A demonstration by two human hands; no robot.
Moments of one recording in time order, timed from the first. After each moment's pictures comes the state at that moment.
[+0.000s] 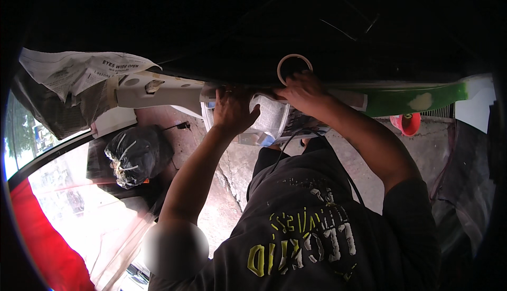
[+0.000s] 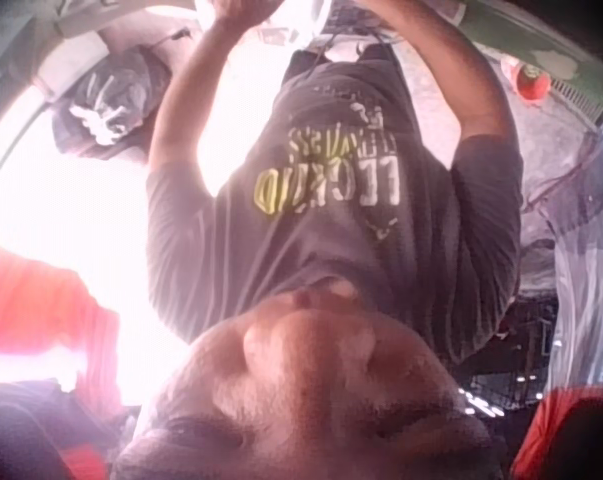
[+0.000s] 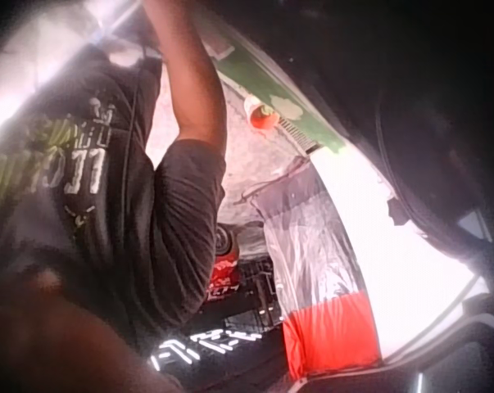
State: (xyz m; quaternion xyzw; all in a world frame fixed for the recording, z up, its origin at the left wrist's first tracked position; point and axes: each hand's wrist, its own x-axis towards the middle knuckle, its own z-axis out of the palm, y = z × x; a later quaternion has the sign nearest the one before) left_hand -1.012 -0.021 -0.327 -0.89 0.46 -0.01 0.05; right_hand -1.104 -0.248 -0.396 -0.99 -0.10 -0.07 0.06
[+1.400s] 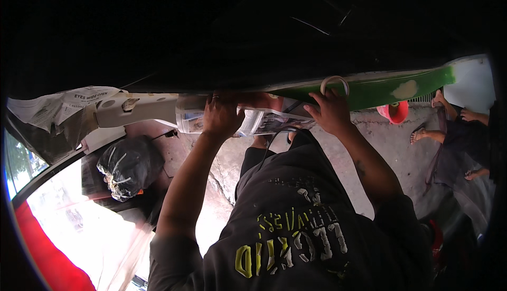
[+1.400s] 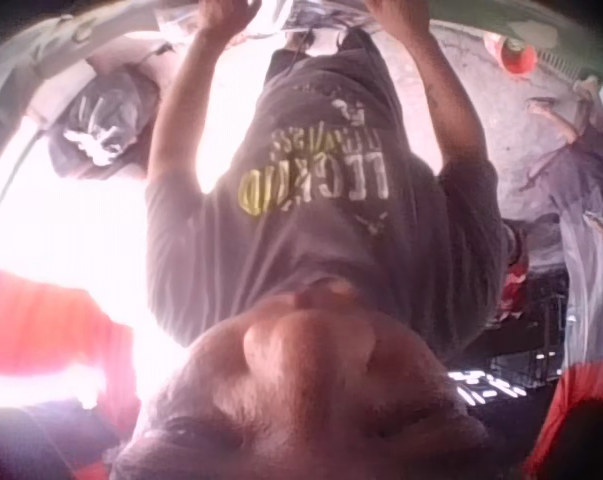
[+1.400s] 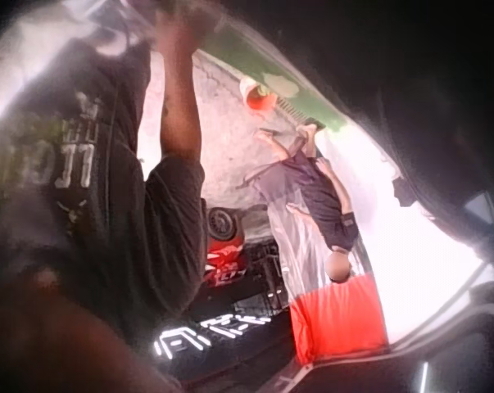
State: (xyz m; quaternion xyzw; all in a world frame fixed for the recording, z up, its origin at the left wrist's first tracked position) left_hand -1.003 -0.025 -0.350 -0.87 0.49 -0.02 0.02; right_hand -1.215 -0.295 -0.455 -0.96 0.15 -0.11 0.19
